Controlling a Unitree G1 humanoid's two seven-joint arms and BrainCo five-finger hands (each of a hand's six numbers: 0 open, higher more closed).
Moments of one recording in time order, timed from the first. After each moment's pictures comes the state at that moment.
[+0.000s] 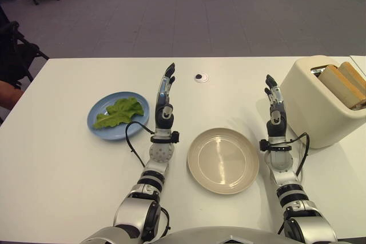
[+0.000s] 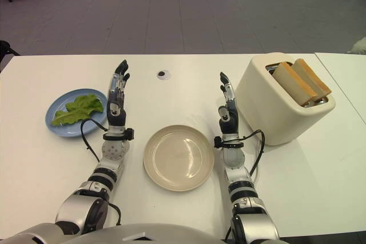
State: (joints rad) left arm -0.39 0.01 0.00 0.84 0.19 -1.13 0.22; right arm -0.25 -0.16 -0.01 0.67 -0.16 -0.97 -0.20
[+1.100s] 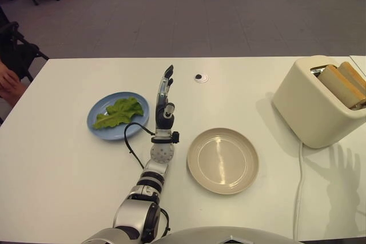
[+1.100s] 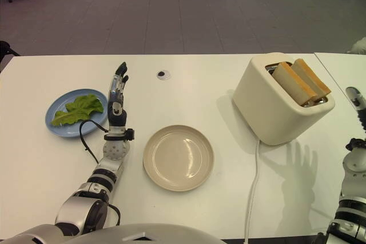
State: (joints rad) left arm -0.39 0.02 0.01 0.84 0.26 -1.08 0.32; right arm -0.08 -0.76 -0.49 0.52 -0.60 -0.29 -0.40
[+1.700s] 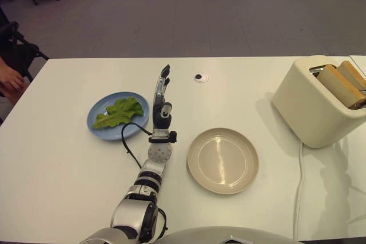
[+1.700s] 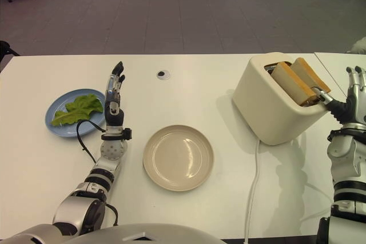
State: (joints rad) left arm -0.39 0.04 0.01 0.83 0.26 -1.08 0.34; right arm -0.21 -0.87 -0.20 0.63 -0.60 -0.26 -0.45
